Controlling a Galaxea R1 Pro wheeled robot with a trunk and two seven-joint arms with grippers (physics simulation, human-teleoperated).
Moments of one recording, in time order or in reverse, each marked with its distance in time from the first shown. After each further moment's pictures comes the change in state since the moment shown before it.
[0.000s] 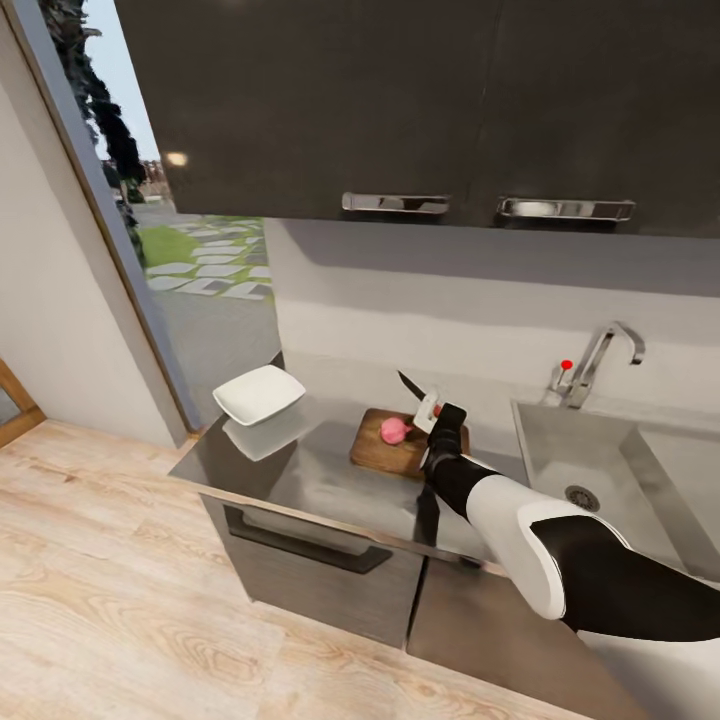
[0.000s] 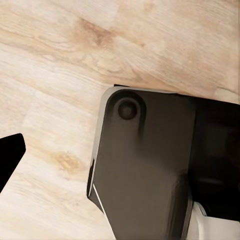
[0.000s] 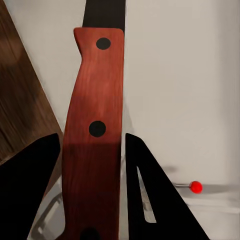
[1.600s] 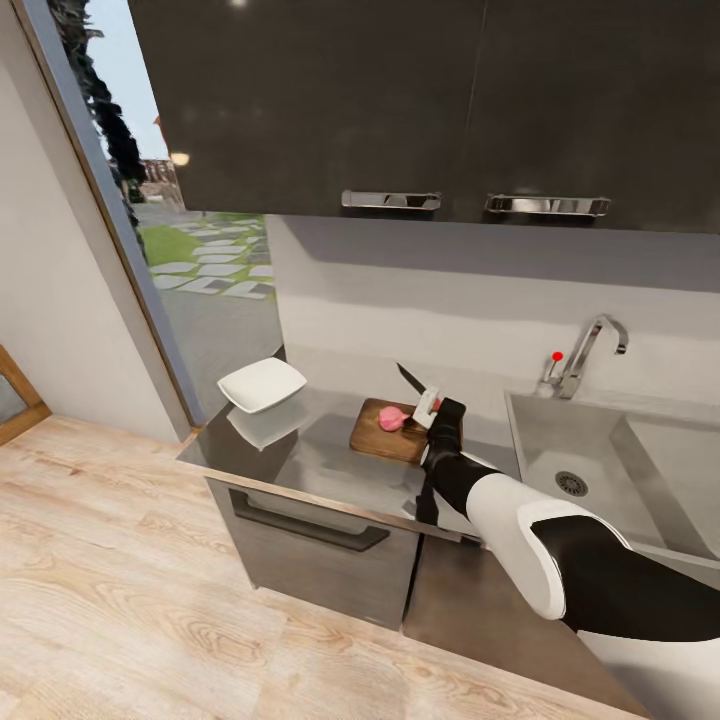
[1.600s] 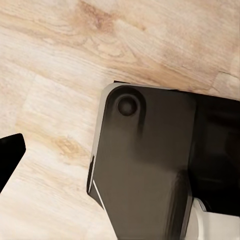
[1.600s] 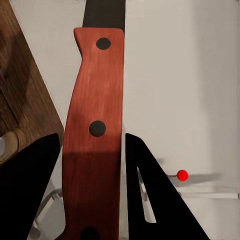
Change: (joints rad) left arm 0.000 0.000 -0.001 0.011 0.001 0.000 -0.003; right arm 0.000 0.000 0.006 -0.021 0.009 -0.018 -0.025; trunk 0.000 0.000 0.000
